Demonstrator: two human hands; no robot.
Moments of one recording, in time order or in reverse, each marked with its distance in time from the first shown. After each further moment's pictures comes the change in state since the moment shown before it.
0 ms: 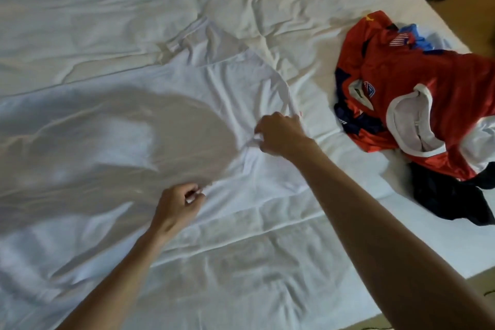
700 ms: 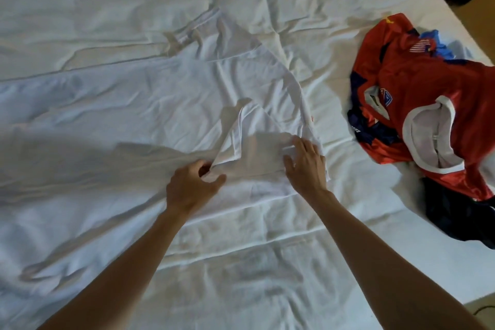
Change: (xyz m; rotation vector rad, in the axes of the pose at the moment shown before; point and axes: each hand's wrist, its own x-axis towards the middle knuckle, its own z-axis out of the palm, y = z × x) left_hand 0.042 0.032 0.010 0.057 0.068 -0.162; right_hand -0.005 0.046 0.113 0.424 0.328 0.242
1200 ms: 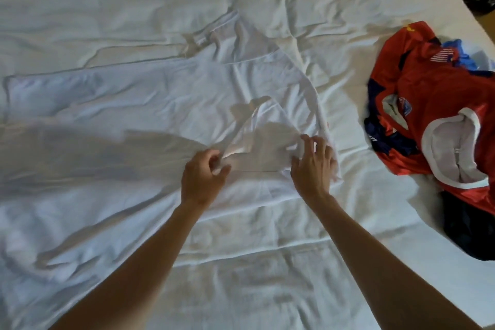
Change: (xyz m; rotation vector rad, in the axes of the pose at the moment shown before) left_hand 0.014 -0.004 0.004 -0.147 0.127 0.044; right_hand 0.004 -0.021 0.008 -0.075 0.100 0.011
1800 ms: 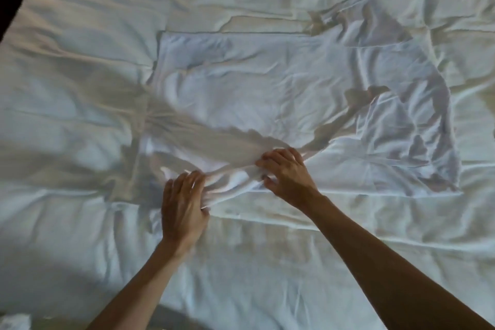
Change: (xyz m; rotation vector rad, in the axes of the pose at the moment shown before) left_hand -0.144 -0.171 -0.170 0.648 0.102 0.003; right_hand -0.111 -0.180 0.097 0.074 -0.266 -0.984
